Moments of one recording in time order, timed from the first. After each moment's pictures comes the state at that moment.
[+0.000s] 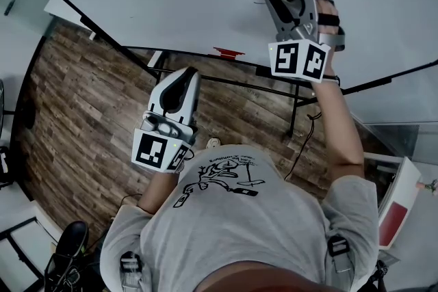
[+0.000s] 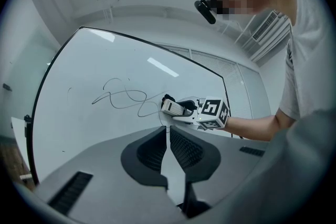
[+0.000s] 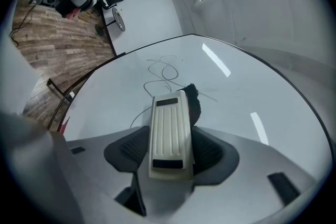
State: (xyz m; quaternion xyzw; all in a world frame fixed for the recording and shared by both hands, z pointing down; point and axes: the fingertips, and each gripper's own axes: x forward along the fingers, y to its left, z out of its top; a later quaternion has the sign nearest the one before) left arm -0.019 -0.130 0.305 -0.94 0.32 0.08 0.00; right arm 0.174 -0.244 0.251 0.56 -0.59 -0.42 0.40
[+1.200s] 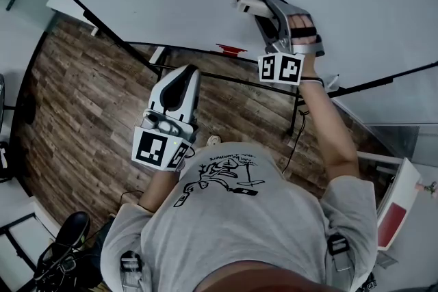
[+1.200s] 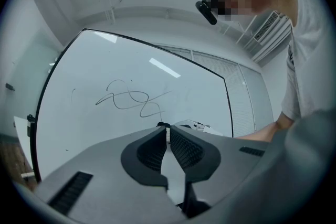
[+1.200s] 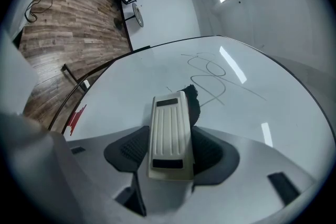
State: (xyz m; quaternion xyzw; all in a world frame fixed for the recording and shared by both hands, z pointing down) left arm -0.029 -0.127 0.305 -0.94 0.33 0.09 0.00; right arm 0.156 -0.256 0.356 0.51 -0.59 -0.44 0.45
